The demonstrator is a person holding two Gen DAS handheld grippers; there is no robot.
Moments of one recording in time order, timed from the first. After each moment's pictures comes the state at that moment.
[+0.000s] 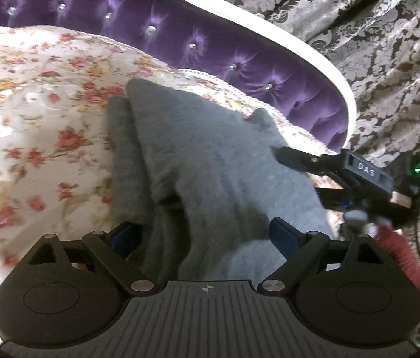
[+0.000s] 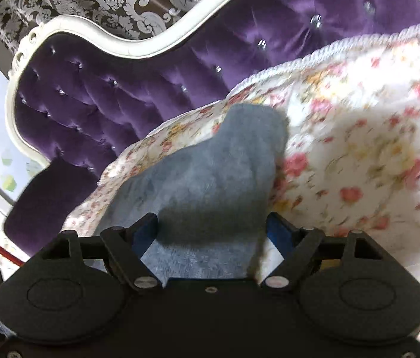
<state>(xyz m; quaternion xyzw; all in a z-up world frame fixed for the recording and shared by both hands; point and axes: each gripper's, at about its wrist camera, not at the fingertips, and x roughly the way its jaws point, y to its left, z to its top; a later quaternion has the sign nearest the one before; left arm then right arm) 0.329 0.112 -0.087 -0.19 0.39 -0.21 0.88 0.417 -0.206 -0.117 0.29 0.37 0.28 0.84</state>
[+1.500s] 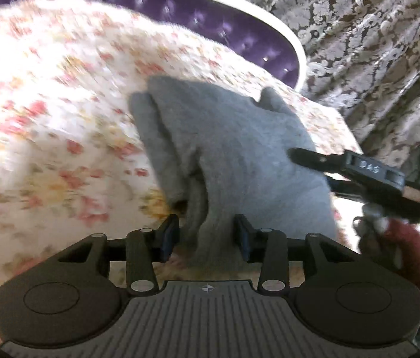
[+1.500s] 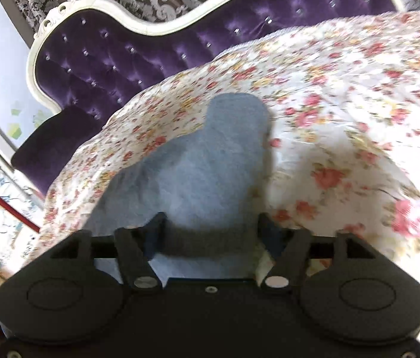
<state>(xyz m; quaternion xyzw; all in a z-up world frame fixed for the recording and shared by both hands) 0.057 0.092 -0.069 -0.15 0.41 -0.21 0.88 0.121 -0.232 -0.075 0.23 0.37 0.18 0.88</state>
